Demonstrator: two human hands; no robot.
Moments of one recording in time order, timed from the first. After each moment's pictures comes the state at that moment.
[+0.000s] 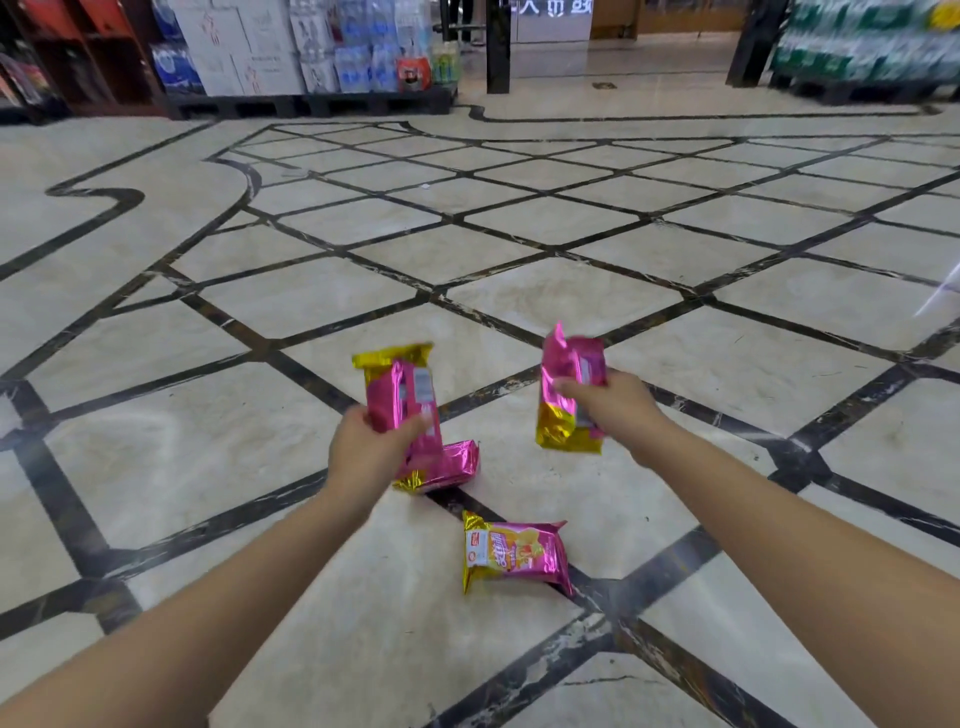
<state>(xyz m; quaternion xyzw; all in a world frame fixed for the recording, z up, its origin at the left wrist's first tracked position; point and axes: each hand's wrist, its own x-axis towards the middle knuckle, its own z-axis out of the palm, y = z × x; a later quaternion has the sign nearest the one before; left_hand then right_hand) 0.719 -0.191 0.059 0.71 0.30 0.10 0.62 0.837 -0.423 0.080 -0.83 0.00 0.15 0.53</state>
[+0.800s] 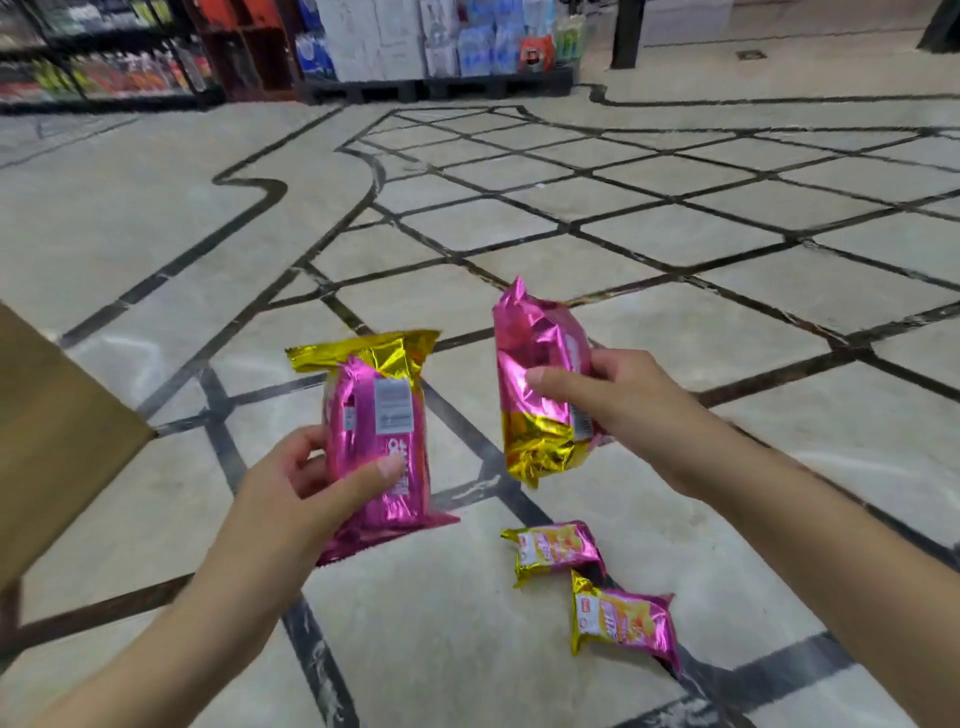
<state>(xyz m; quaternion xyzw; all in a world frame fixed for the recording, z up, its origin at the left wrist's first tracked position) 0.600 -0.119 0.259 0.67 0.32 0.16 0.65 0.789 -0.291 0.263 -0.76 -0.22 0.27 0.55</state>
